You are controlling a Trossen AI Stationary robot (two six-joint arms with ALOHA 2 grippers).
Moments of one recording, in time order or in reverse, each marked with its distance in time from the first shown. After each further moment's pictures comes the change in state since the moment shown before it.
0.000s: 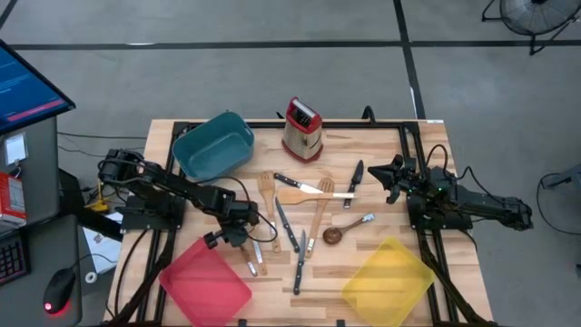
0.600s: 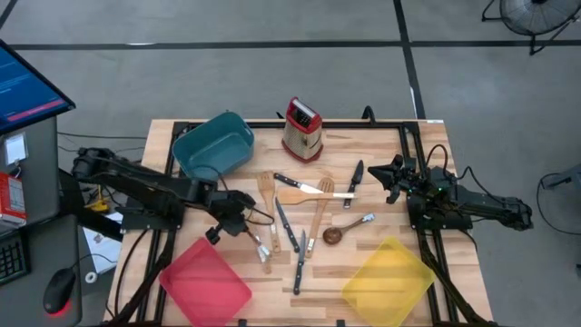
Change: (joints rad) left arm 0.000 -0.329 -0.004 -0.006 -0.209 -0.203; right arm 0.000 0.000 0.000 0.000 0.000 0.000
